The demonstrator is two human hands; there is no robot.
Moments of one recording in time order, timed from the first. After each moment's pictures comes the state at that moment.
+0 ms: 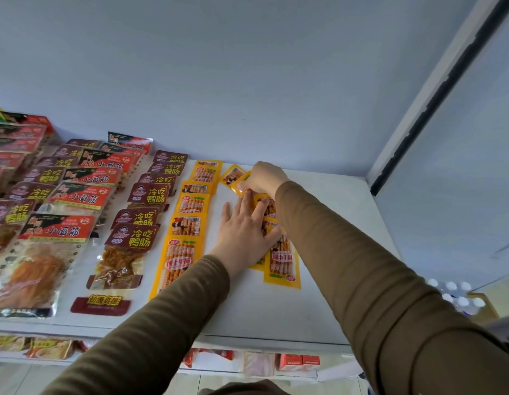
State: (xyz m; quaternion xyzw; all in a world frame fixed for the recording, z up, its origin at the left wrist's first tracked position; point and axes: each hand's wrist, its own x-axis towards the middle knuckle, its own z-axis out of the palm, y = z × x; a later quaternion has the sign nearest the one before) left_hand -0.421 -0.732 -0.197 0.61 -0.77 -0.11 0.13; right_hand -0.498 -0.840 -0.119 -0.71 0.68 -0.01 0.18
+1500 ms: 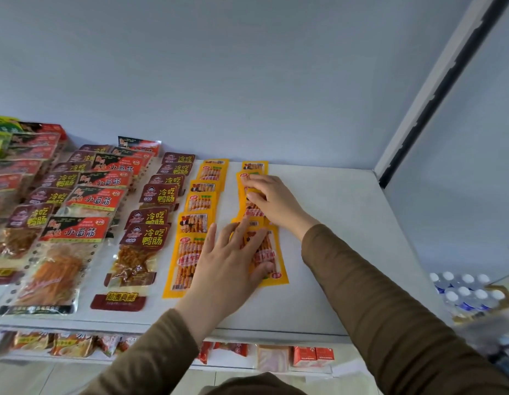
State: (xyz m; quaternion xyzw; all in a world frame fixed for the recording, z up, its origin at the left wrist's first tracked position) left_hand -0.372 -0.639 -0.163 0.57 -0.82 -0.04 0.02; right_hand -0.526 -0.801 -0.185 -0.81 0.50 -0.24 0.17
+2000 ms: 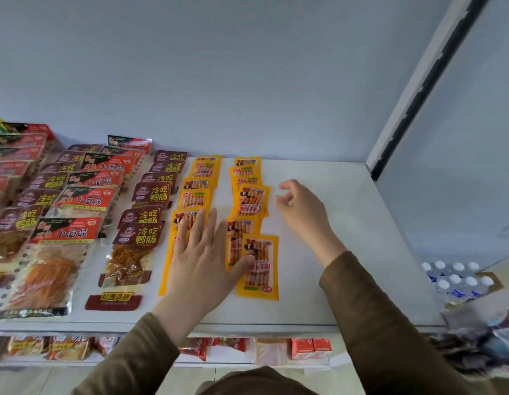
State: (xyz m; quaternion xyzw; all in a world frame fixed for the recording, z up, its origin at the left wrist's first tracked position) left_hand -0.351 -0.633 -0.163 0.65 -0.76 -0.02 0.02; right_hand -0.559 -0.729 -0.152 -0.66 0.68 -0.25 0.19
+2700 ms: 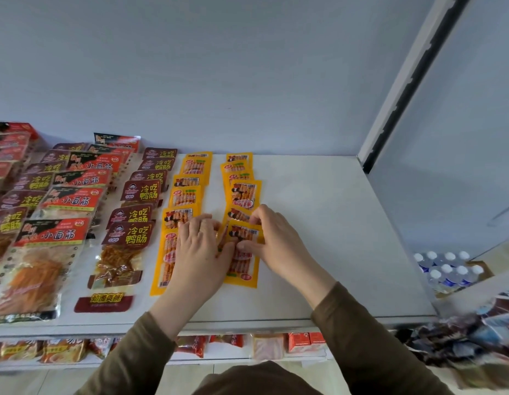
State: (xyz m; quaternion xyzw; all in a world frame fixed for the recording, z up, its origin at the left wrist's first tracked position) left_hand -0.362 -0.641 -0.166 0.66 -0.69 -0.18 0.23; right_hand -0.531 -0.665 -0.160 -0.75 0.59 -0.20 0.23
